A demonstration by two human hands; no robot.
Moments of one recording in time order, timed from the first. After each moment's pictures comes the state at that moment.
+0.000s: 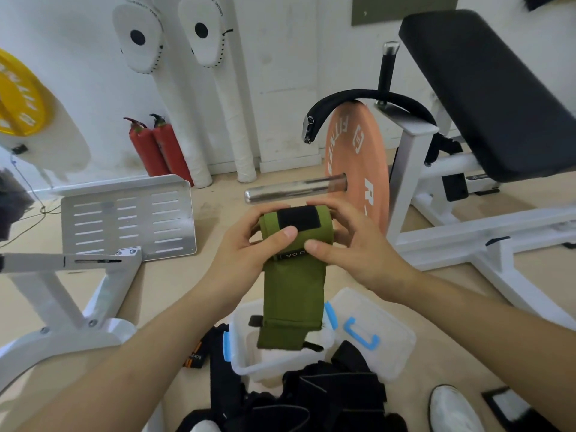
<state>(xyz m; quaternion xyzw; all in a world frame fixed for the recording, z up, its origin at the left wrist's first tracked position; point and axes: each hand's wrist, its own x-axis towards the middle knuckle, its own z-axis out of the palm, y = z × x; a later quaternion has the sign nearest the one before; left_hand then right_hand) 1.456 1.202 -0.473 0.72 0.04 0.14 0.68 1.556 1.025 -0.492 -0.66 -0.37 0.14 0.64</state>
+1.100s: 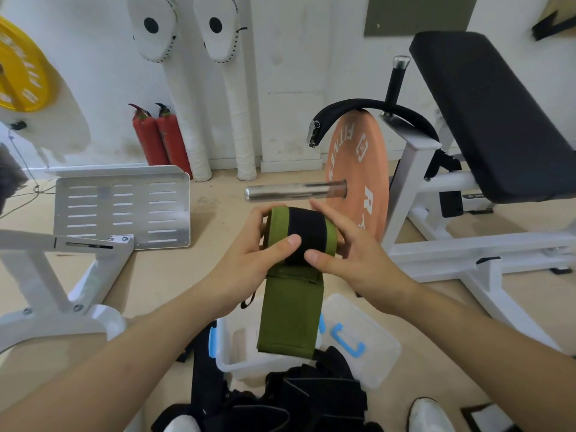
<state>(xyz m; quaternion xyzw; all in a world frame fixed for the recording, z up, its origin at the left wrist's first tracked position) 1.455 1.195 -0.481 0.70 0.02 0.11 0.71 1.552 1.019 -0.493 -0.68 -0.36 0.18 0.61</state>
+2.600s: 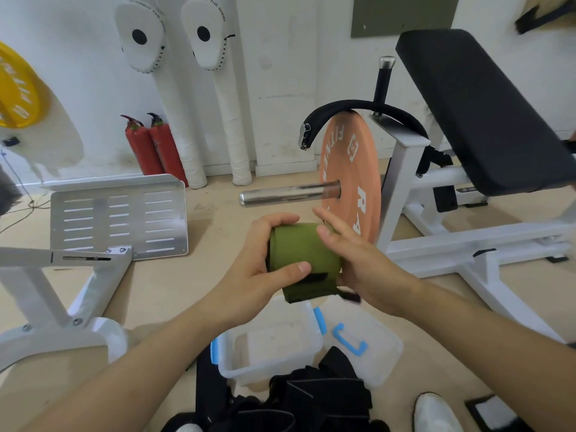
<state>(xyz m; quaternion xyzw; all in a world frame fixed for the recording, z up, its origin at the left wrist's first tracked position) 1.451 1.188 -0.489 0.79 -0.04 0.13 0.60 1.546 1.014 -0.484 -0.63 -0.25 0.32 0.67</state>
